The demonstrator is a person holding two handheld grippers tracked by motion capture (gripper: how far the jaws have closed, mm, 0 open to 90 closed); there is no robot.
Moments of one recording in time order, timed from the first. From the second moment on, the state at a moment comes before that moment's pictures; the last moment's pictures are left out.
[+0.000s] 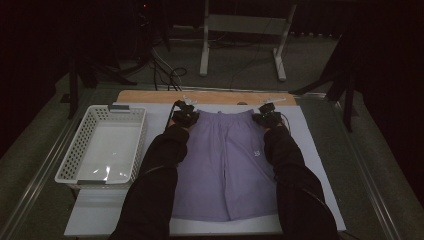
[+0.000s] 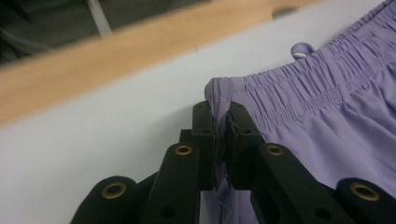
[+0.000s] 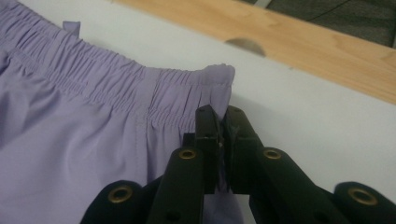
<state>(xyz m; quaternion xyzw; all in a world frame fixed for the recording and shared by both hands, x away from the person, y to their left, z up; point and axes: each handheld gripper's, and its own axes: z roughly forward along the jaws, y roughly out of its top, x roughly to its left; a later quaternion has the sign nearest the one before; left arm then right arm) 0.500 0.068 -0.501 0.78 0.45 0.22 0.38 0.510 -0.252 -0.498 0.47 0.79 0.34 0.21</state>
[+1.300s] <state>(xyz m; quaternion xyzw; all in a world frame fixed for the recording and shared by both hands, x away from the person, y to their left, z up) 0.458 0.074 -0.472 0.79 0.43 0.13 0.42 0.471 -0.243 -0.479 0.43 0.79 0.40 0.16</state>
